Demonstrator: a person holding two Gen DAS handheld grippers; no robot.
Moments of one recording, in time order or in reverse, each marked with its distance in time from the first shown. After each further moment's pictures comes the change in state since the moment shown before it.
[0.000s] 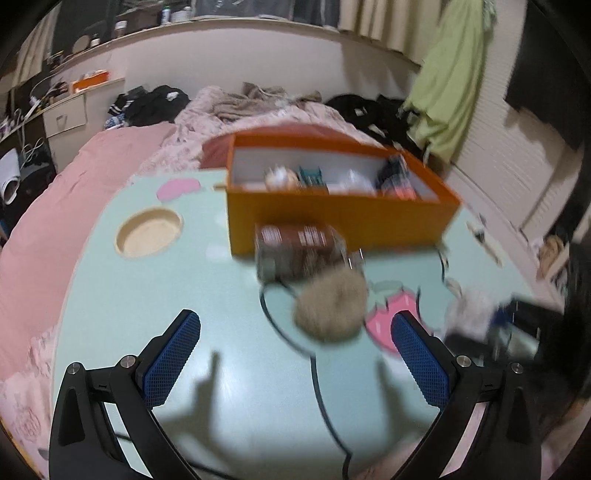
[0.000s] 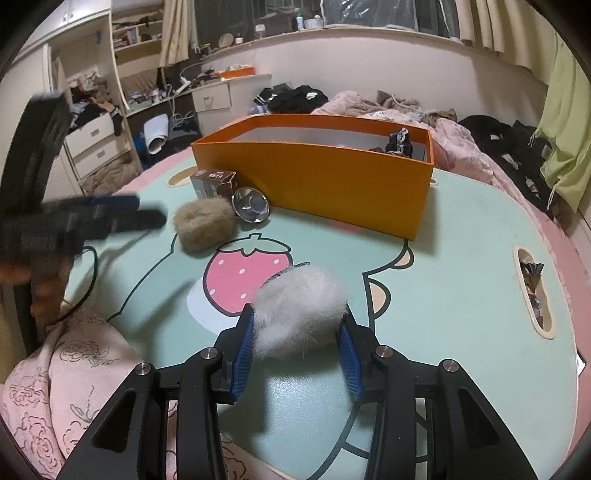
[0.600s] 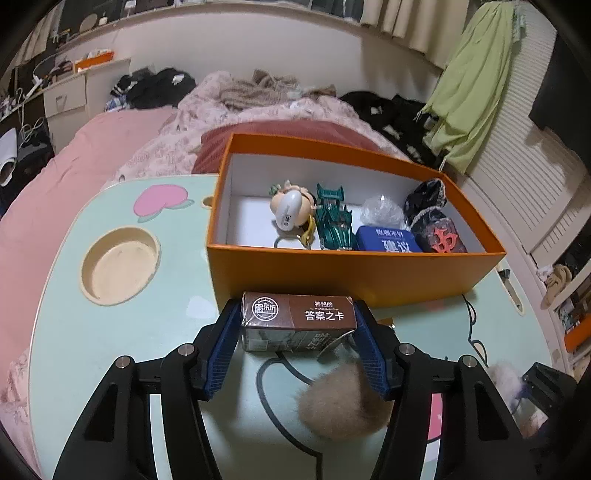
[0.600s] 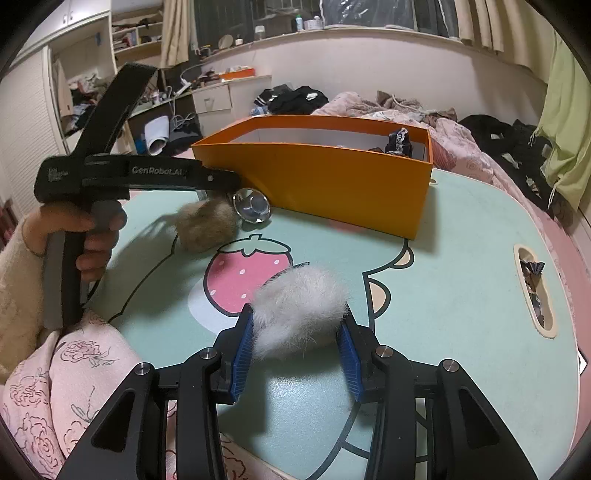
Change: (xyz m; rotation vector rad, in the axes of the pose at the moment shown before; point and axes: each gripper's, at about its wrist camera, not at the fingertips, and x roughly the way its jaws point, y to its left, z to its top) left arm 0.057 0.014 0.029 -0.061 0.027 -0.013; right arm -0.001 0.000 0.001 0.001 -0.002 0.002
